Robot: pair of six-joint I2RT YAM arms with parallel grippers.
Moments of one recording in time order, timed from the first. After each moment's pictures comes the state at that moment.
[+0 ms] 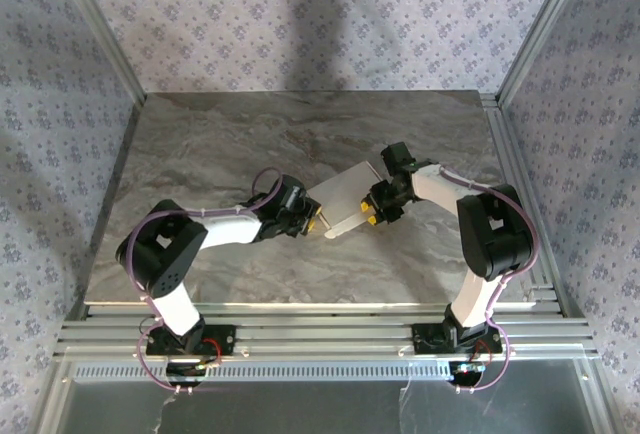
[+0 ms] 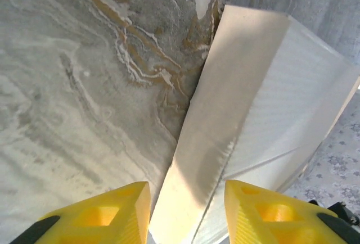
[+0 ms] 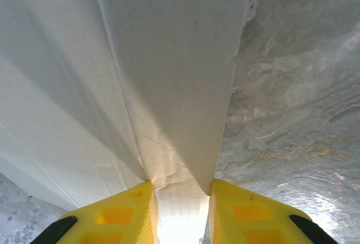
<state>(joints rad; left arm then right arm) -0.73 1.69 0.82 0.05 0.11 -1.65 0.36 1.76 1.09 -0.62 -0.40 1.38</state>
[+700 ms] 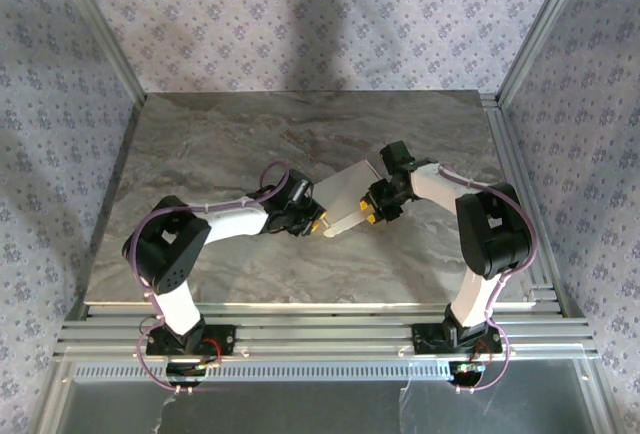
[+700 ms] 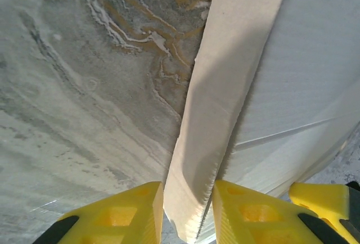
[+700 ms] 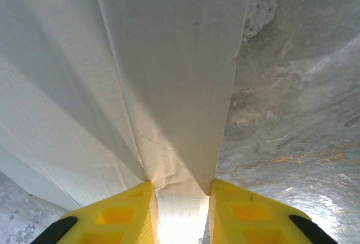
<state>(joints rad) -0.73 1.74 0.93 -0.11 0.17 -1.56 0.36 1.77 1.10 -0.61 -0.40 1.38</state>
